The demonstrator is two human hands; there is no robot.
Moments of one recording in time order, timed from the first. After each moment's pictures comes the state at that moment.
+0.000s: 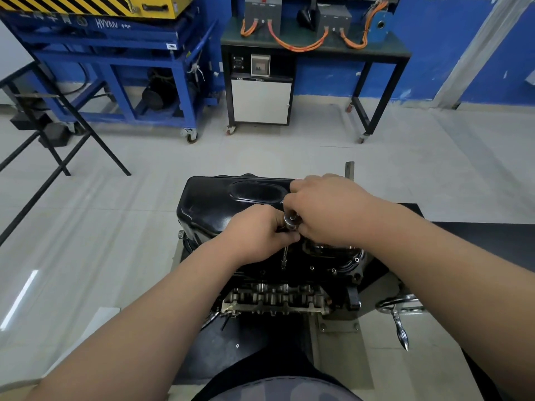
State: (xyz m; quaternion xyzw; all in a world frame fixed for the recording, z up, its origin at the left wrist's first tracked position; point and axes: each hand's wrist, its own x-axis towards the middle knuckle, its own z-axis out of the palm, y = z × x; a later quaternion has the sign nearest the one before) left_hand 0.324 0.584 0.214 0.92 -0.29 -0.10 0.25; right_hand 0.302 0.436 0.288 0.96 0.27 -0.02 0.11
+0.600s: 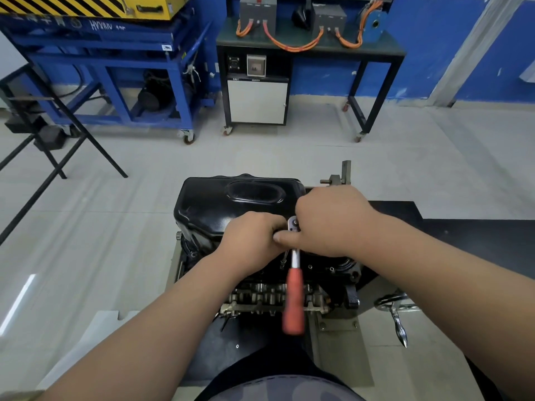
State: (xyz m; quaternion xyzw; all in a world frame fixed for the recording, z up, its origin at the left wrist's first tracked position) left_hand 0.311 0.584 0.203 0.94 -0.26 0.00 0.23; right_hand 0.285 0.441 0.283 0.98 0.16 0.00 0.09
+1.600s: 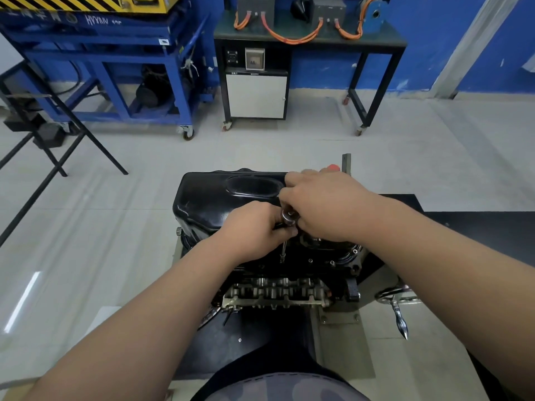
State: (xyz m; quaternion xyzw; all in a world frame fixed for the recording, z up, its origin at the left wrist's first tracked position) left_hand 0.319 0.583 0.212 0.93 -0.31 -0.06 0.21; right_hand 0.298 0.435 0.283 0.96 0.26 0.00 0.12
